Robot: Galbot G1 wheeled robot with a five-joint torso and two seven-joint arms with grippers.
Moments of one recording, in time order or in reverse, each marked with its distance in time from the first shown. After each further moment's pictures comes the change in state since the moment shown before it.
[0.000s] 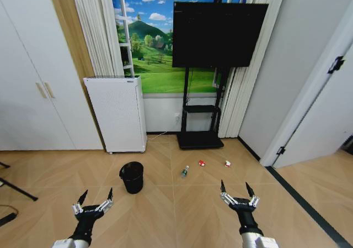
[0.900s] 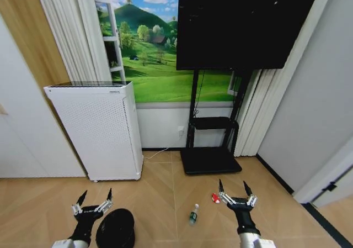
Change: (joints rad) left arm 0.001 -0.002 -0.003 0.011 0.002 -0.006 0.000; right arm 0.010 0.007 -0.013 -0.025 -0.007 0.077 0.001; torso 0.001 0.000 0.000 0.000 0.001
